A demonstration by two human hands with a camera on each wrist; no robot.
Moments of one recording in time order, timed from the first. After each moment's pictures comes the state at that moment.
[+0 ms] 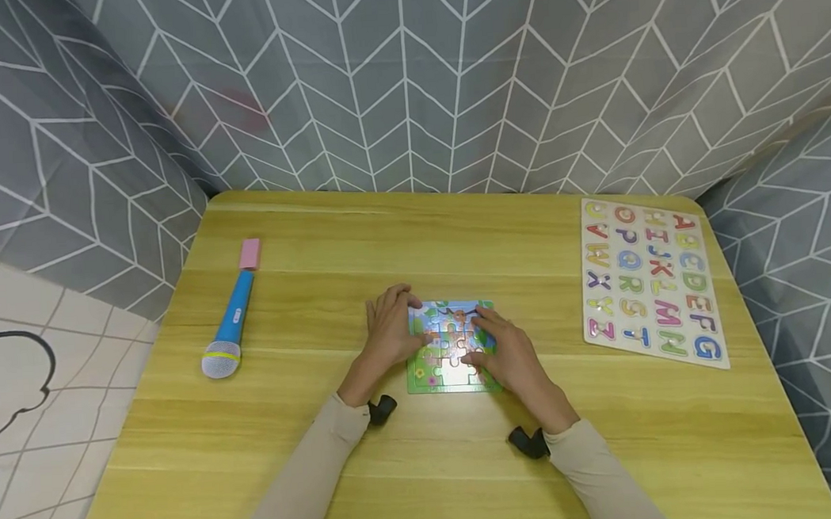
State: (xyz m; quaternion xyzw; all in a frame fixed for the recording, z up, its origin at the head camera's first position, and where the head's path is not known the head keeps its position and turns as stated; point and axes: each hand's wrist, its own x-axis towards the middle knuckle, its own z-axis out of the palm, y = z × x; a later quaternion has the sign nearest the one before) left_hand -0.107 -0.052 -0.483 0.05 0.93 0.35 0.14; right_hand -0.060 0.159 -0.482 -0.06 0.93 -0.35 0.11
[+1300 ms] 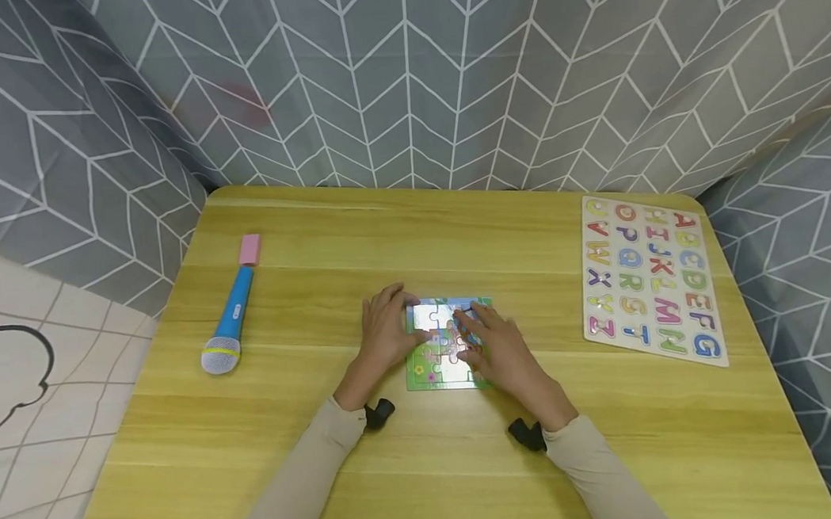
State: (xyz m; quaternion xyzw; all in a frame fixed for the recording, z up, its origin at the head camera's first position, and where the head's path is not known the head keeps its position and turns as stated) left_hand -0.101 -0.060 -0.489 0.05 0.93 0.36 0.09; right_hand -0.057 0.153 -0.478 -0.15 0.94 -0.28 0.11
